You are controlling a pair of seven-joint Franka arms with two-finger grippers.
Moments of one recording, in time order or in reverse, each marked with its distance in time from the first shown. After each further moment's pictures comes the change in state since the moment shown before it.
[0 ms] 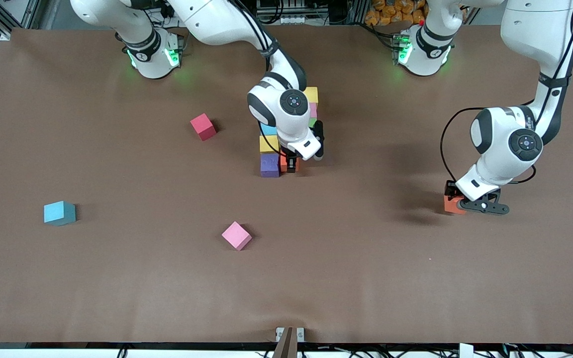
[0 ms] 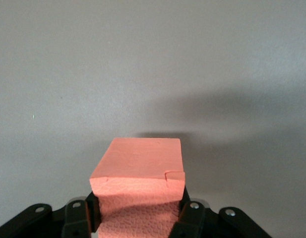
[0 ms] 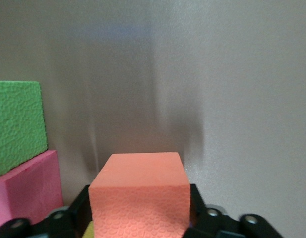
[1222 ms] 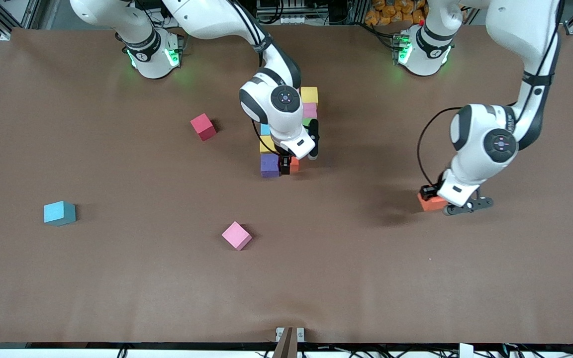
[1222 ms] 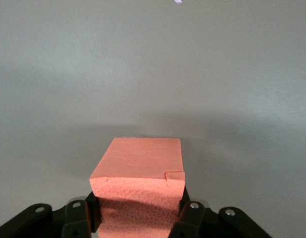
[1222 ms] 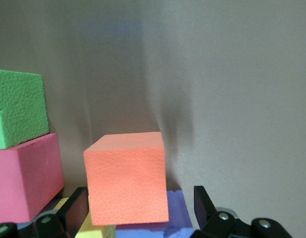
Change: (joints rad) left arm -0.077 -0.034 -0.094 0.046 -0.022 -0.155 -0.627; right arm -0.029 -0.081 -0.001 -0.049 0.000 -0.002 0.000
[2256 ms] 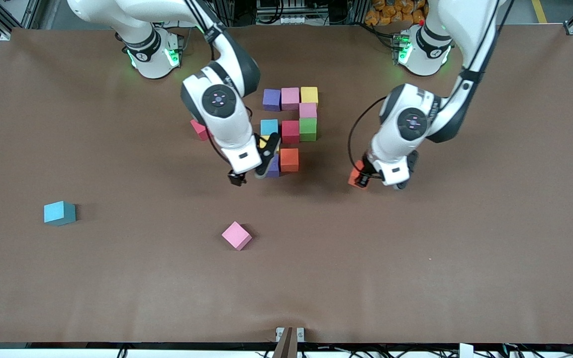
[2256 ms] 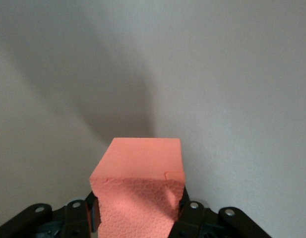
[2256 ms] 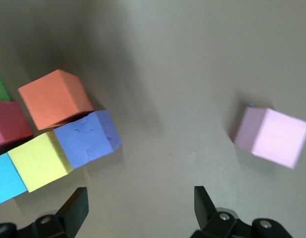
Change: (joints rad) left arm -0.129 0.033 -0.225 0.050 -0.086 -0.004 -1.169; right arm -0.229 -0.250 0.016 -0.115 0.002 -0.098 0.169
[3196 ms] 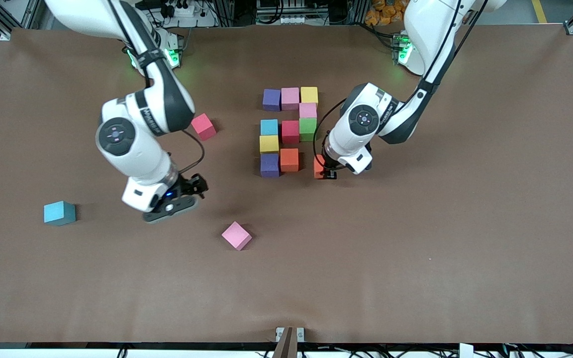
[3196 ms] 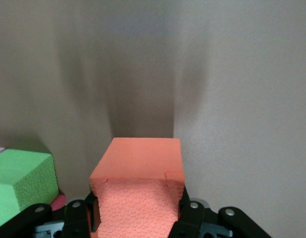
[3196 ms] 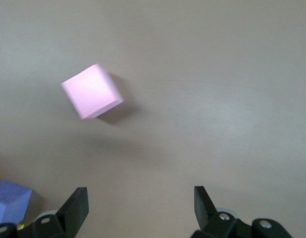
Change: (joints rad) left arm -0.029 0.118 -0.130 0.068 -0.018 0.067 -0.548; right arm -0.304 -0.023 0.002 0.050 -0.002 -0.043 0.554
